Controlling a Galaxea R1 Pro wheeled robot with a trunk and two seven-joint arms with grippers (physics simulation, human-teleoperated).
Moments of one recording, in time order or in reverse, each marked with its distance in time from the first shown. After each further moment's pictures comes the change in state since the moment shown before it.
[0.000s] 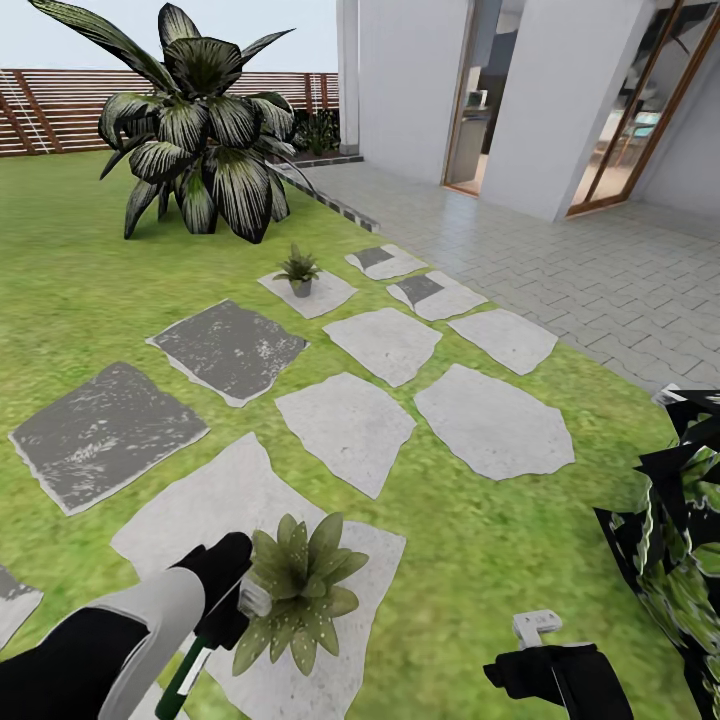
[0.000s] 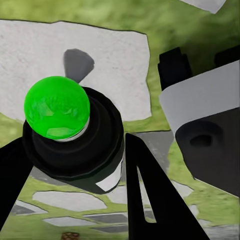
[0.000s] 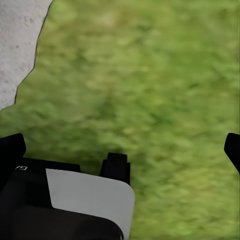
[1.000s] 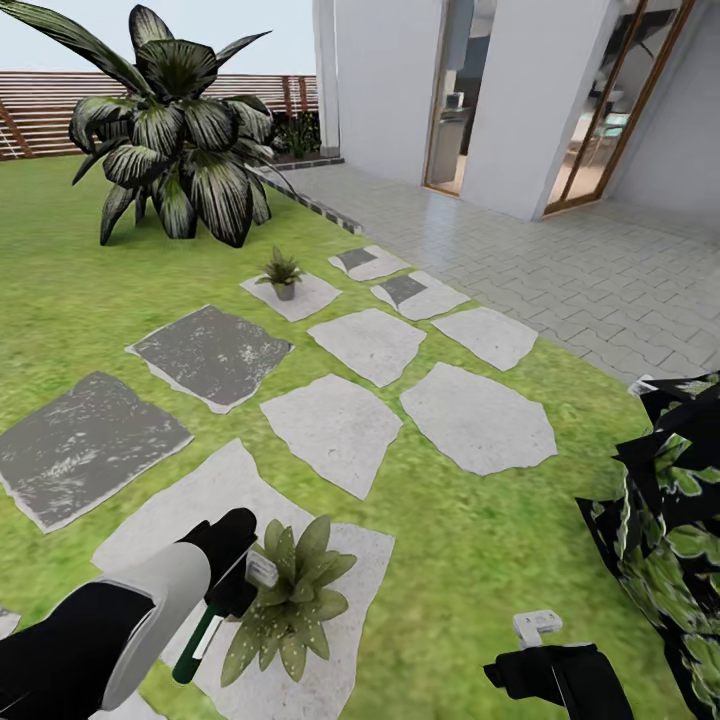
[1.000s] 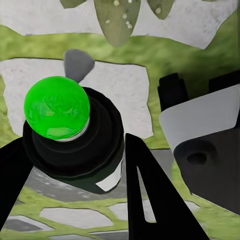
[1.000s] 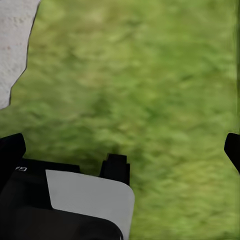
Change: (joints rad) left arm -0.071 -0.009 0.011 0.000 0.009 0.002 -0.007; right arm 0.000 0.000 0.000 0.000 0.000 0.000 0.000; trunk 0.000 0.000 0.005
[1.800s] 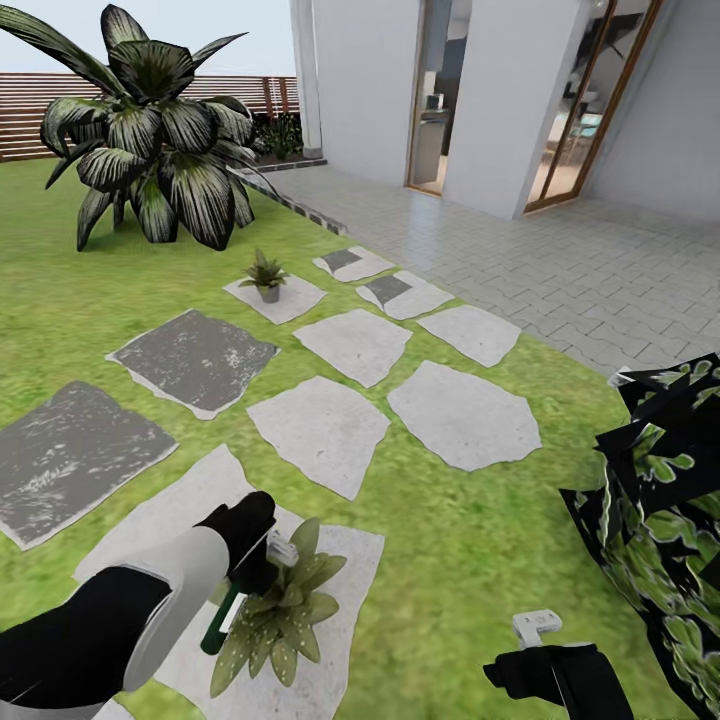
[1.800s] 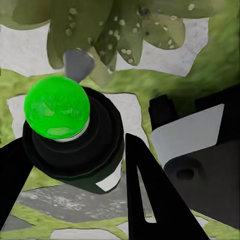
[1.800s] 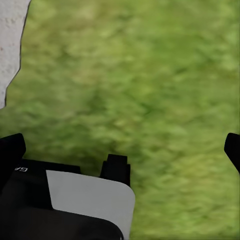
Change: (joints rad) left arm -0.047 -0.057 0.002 -0.009 0.003 0.000 0.000; right arm 0.000 0.000 0.000 0.000 0.000 -0.001 0.001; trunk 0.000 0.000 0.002
